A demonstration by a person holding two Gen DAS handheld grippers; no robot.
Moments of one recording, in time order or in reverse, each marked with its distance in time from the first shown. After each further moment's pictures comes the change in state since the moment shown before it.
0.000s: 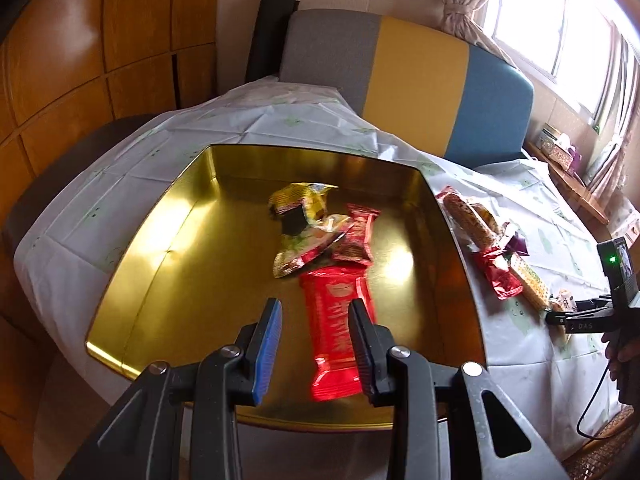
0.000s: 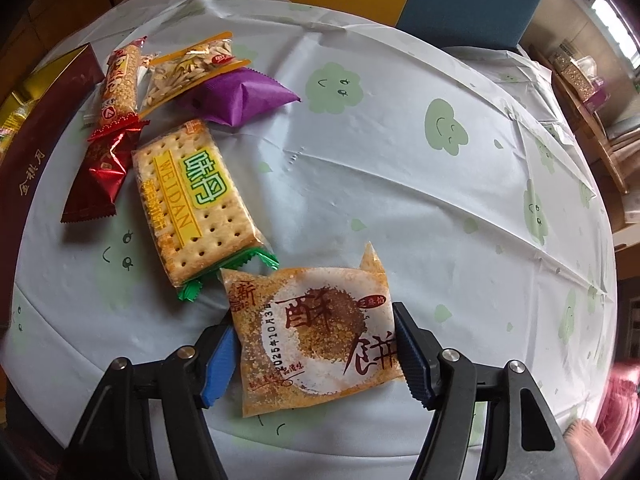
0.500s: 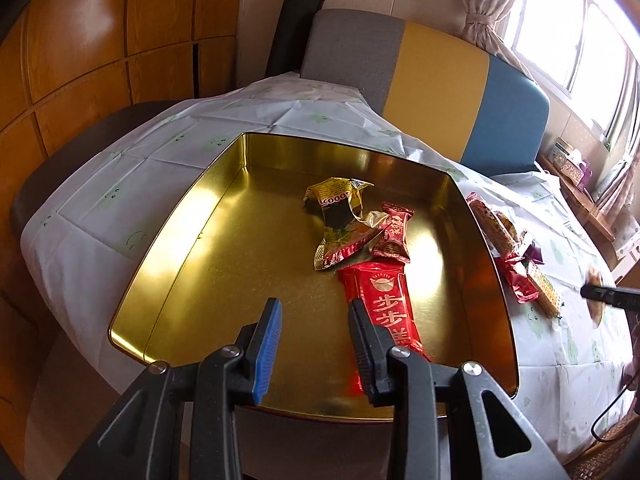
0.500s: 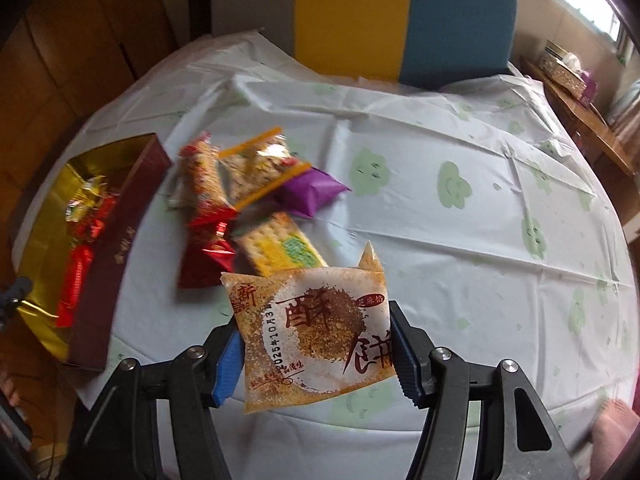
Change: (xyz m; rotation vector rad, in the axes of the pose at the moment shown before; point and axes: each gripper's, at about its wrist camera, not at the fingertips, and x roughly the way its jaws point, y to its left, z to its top) left arm 0.002 0.028 -0.005 -0.055 -0.002 0.018; right arm -0.090 0.046 0.014 0.045 -0.236 0.189
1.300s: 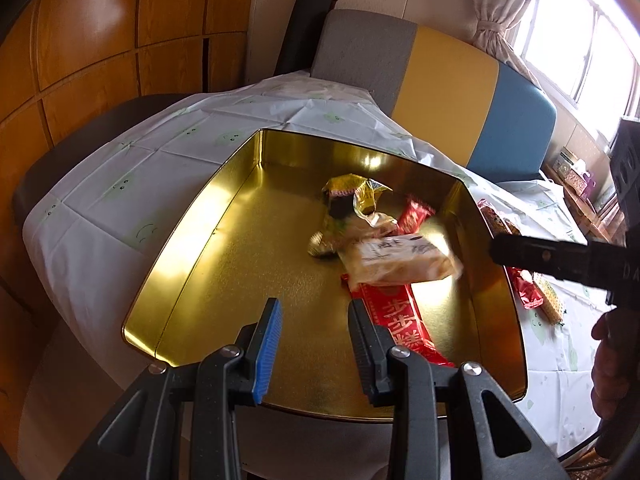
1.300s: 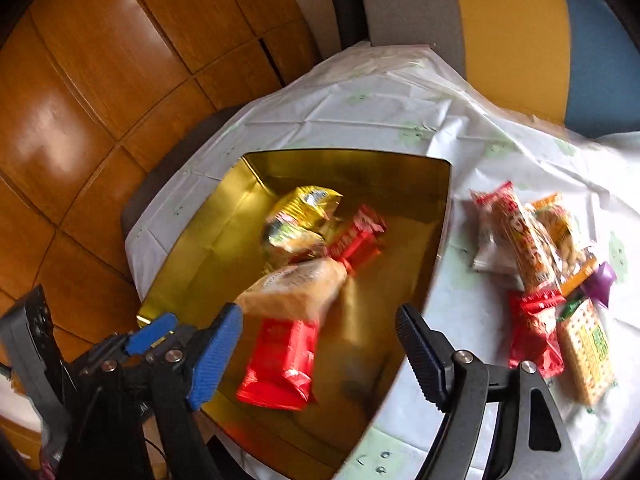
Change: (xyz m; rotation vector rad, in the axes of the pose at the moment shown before) left arm 0.001 0.017 -0.002 -0.040 0.003 -0.001; right arm 0.045 0.170 0.034 -0.120 -0.039 0.359
